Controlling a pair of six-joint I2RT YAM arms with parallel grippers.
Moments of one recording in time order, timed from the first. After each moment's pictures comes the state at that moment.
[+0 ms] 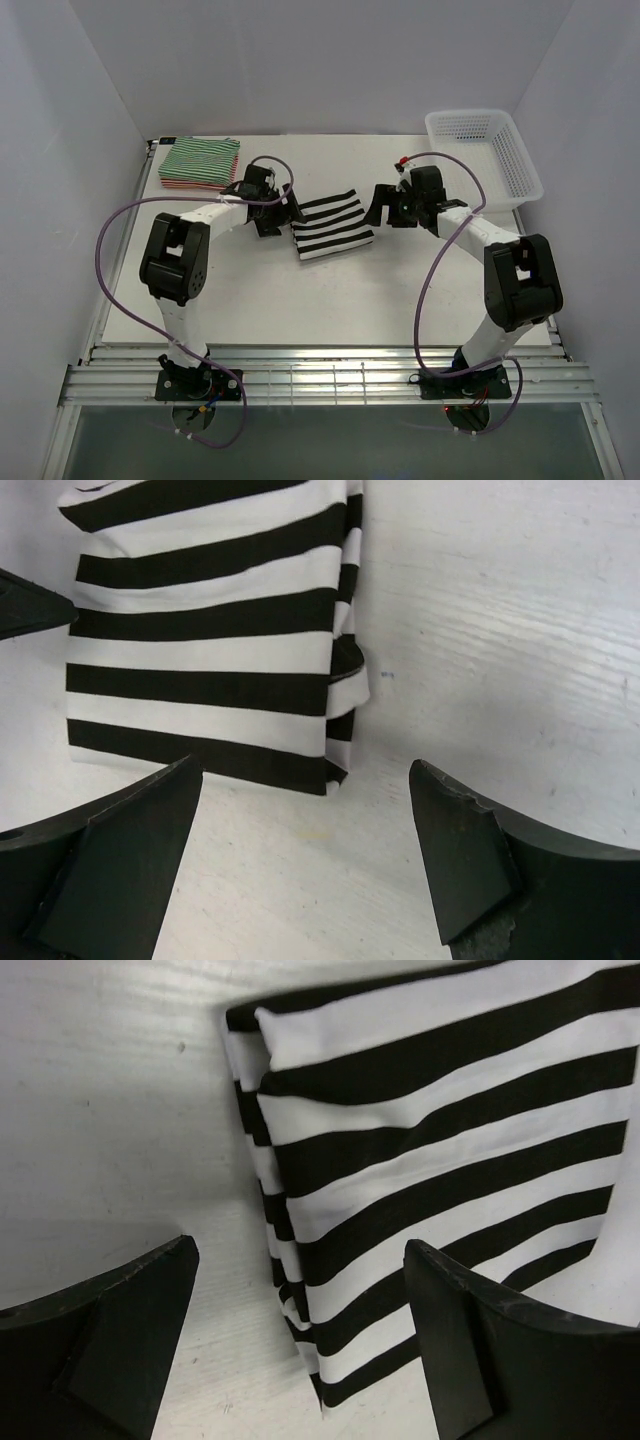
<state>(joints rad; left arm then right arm) -0.33 1.94 1.31 -0.28 0.23 -0.62 0.30 1.70 1.09 -0.11 -0.36 0.30</state>
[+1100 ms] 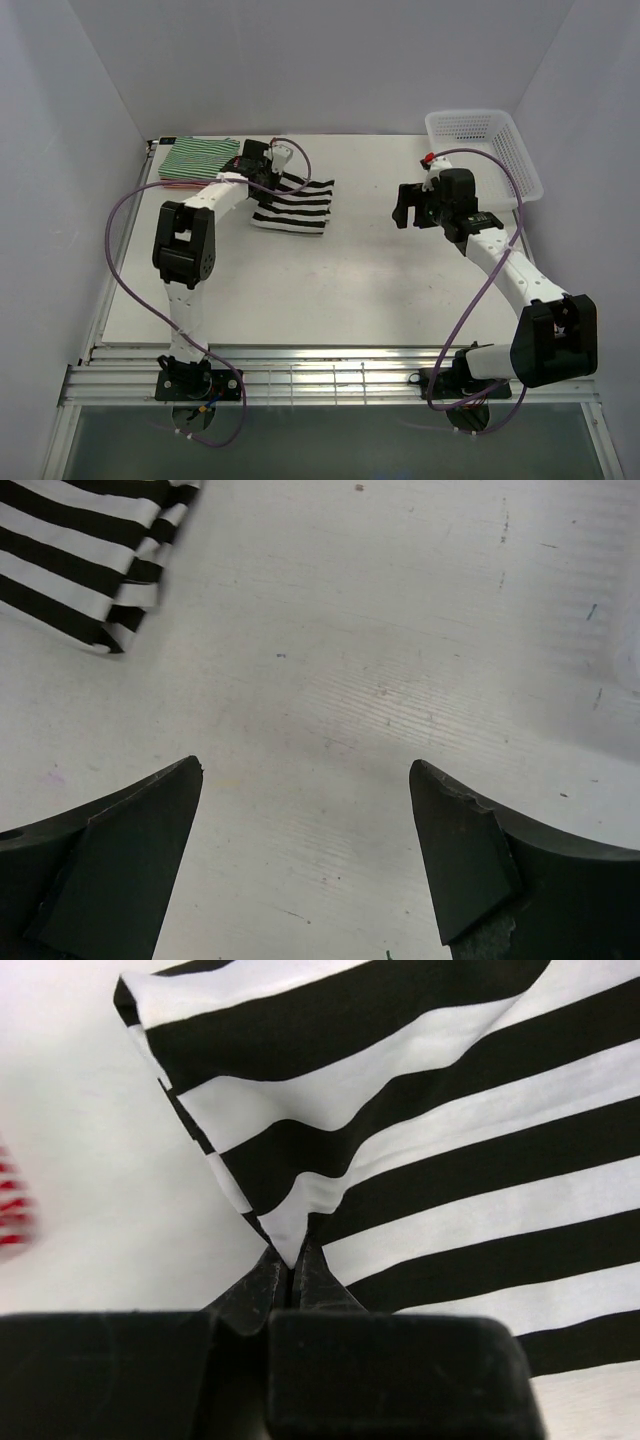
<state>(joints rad) -0.30 2.13 1.63 -0.39 0.04 0.18 0.25 1.33 0.97 -0.23 -0.16 0.10</state>
